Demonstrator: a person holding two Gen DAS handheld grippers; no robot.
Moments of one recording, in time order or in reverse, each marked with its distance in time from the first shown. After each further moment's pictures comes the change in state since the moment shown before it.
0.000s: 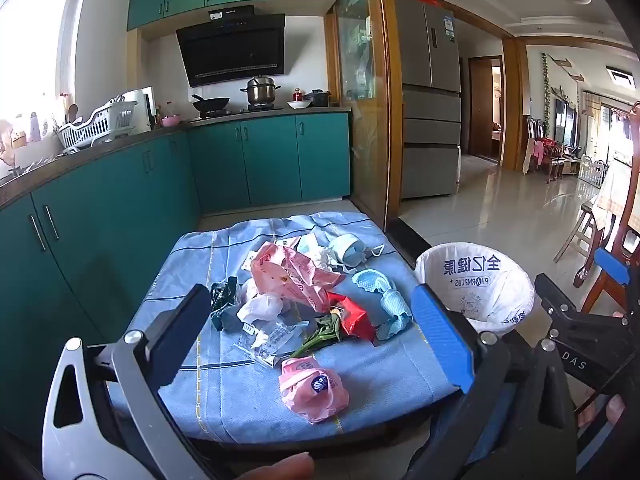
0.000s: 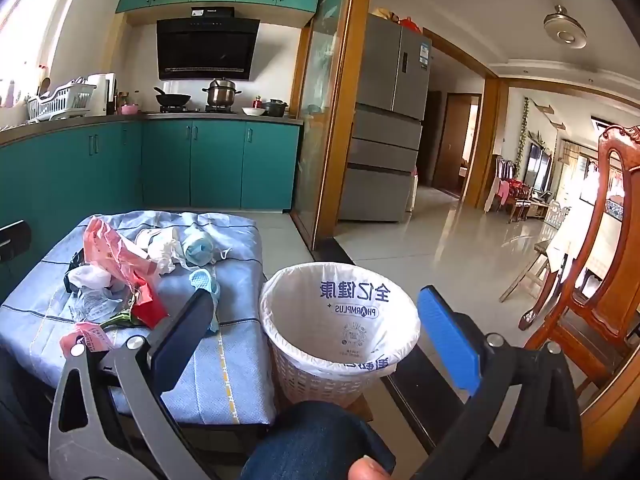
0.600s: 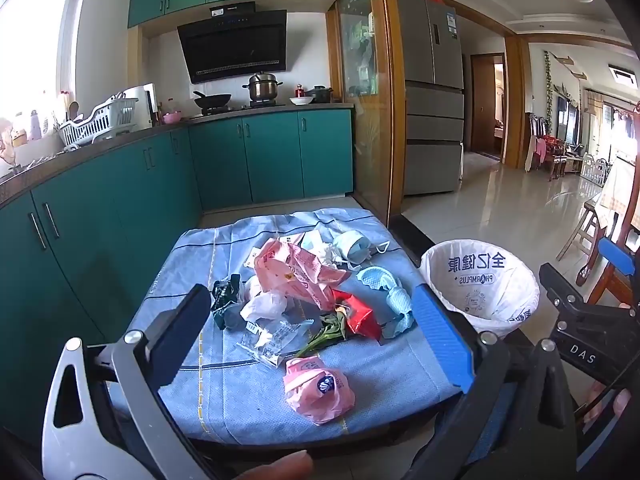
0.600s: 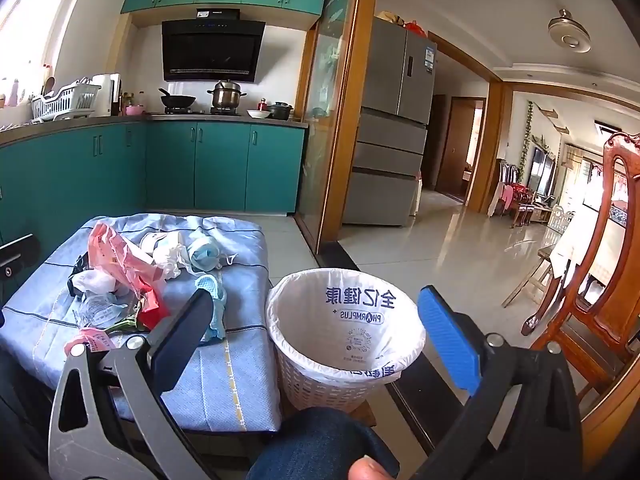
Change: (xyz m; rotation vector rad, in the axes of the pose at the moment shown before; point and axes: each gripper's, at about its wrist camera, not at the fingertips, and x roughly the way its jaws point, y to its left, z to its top) left arm 0.006 0.004 -0.002 -0.001 0.013 0.002; right arm -0.001 0.007 0.009 -0.009 -0.008 0.015
